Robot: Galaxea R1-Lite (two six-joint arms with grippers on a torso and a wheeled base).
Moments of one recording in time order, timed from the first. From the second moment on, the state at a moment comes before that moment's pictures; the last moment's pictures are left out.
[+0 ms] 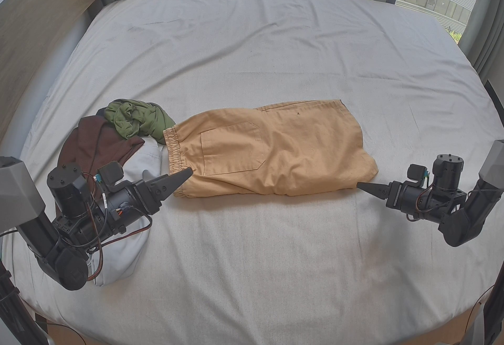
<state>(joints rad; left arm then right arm) -0.24 1.96 -0.39 -1.54 -0.45 -0.56 0.07 2.07 -0.59 -1.15 0.56 0.40</state>
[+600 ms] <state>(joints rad) -0.24 1.96 -0.39 -1.54 -0.45 -0.56 0.11 2.22 -0.69 -1.23 0.54 0.50</state>
